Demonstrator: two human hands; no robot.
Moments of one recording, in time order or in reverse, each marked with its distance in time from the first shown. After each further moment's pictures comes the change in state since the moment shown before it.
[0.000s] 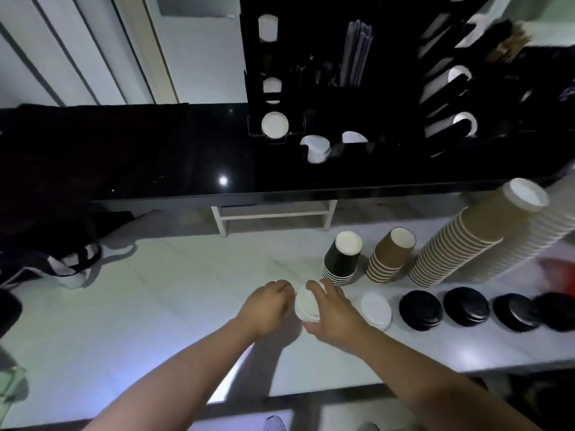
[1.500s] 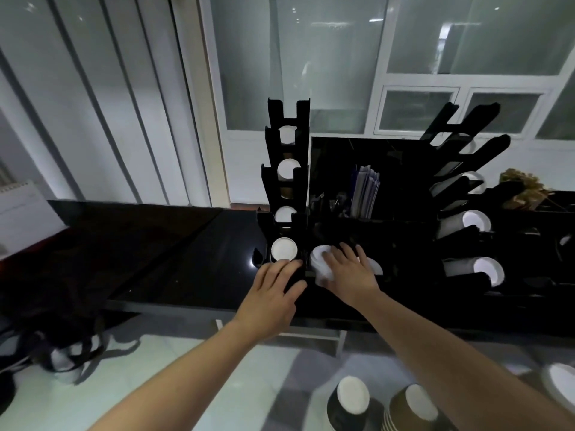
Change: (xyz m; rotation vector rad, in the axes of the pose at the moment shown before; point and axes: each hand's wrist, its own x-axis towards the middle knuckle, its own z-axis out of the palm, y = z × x) left_hand 0.160 0.001 -0.216 0.570 0.670 0.087; right_hand 0.234 0.004 -0.287 -0.569 0.394 -0.199
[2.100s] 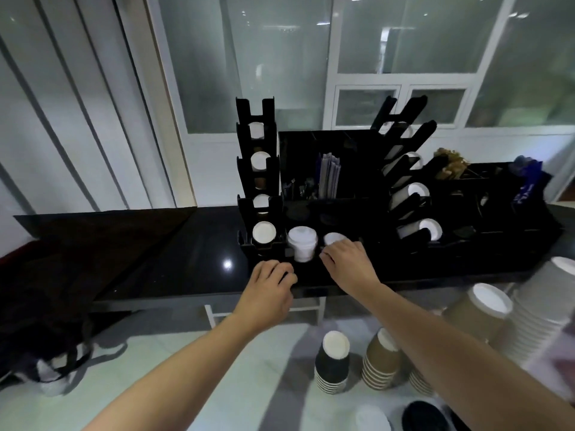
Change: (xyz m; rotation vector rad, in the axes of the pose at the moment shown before) left_hand -0.025 0.031 -0.025 -0.178 0.007 0.040; right_hand -0.088 -0.006 -0.033 0.171 0.356 0.080
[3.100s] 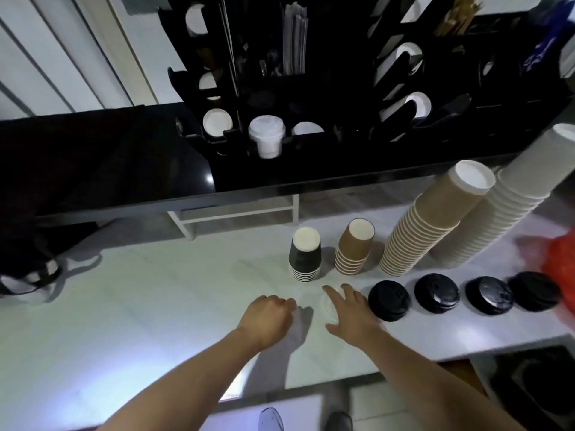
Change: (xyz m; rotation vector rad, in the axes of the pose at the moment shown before) left_hand -0.169 0.146 0.082 -0.156 -0.778 -0.065; right_hand -0.329 -0.013 0.111 0.118 -0.842 0.367
